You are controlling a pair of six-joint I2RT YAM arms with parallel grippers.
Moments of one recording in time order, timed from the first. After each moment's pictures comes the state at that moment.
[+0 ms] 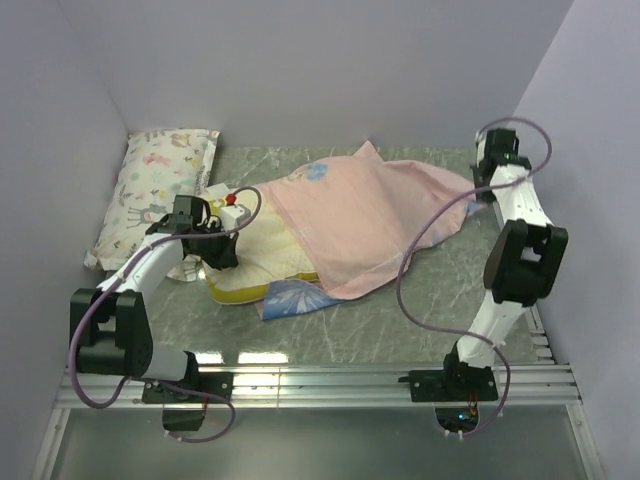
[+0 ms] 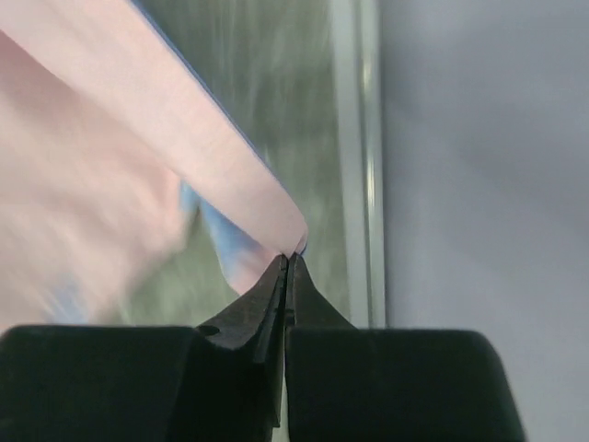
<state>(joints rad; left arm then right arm) -0.07 1.40 0.90 -0.57 0.50 0.48 -0.20 1.93 1.74 -0.72 0.23 -0.25</state>
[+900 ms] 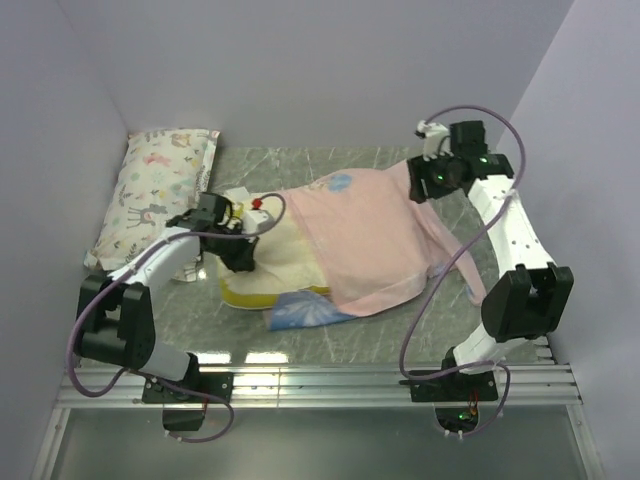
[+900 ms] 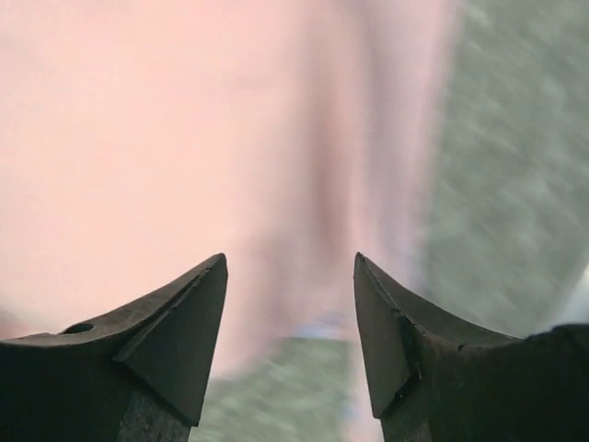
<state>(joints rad) -0.18 1.45 0.96 -0.65 0.51 0.56 0.03 1.59 1.56 -0.85 -0.25 -0.29</state>
